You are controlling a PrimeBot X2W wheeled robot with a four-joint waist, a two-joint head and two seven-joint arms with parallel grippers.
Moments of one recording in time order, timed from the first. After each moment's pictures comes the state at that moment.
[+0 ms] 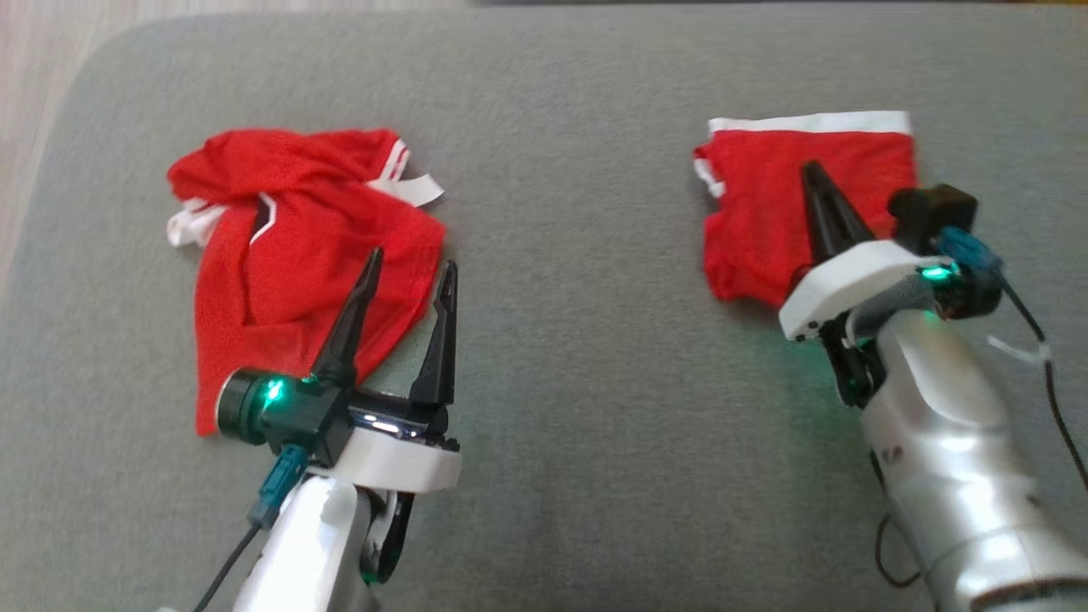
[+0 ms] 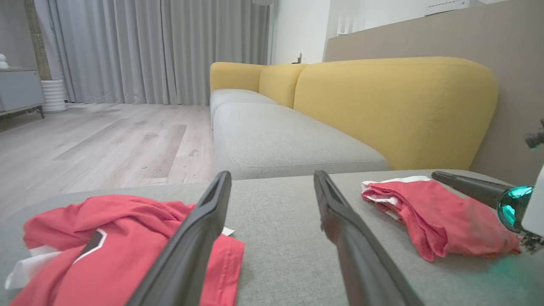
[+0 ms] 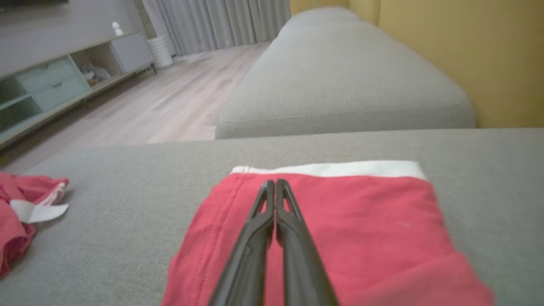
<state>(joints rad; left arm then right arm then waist) -0.25 0.05 -0.32 0.22 -0.17 -0.02 -0.26 -0.72 -0.07 0.15 0.99 0.19 0.13 -0.25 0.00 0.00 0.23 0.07</state>
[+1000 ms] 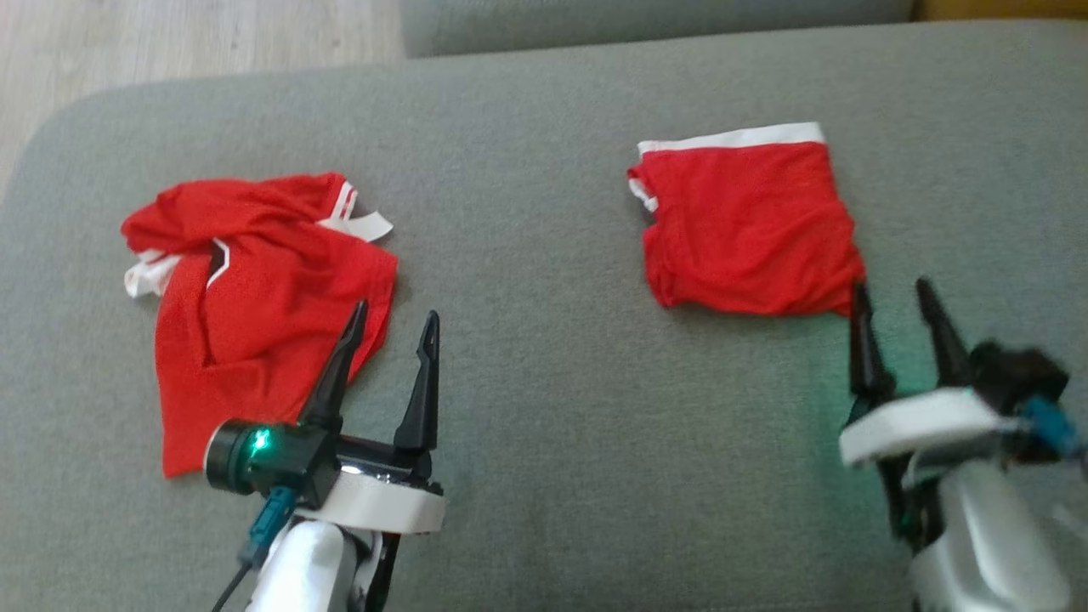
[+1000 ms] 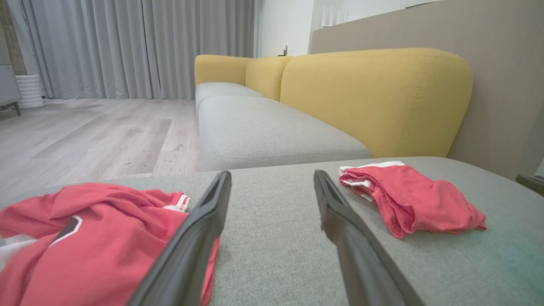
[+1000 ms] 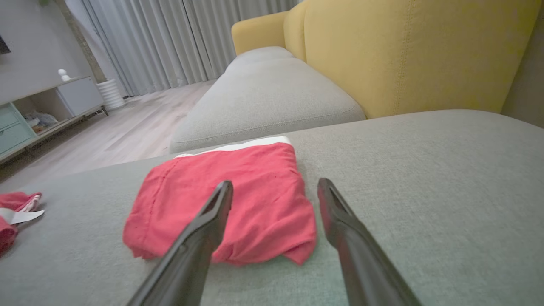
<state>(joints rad) -0.16 0.05 -0.27 0.22 -0.15 -0.04 -0.26 -0.22 -0.05 -0.04 0.42 0.17 0.13 -0.21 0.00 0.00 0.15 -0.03</state>
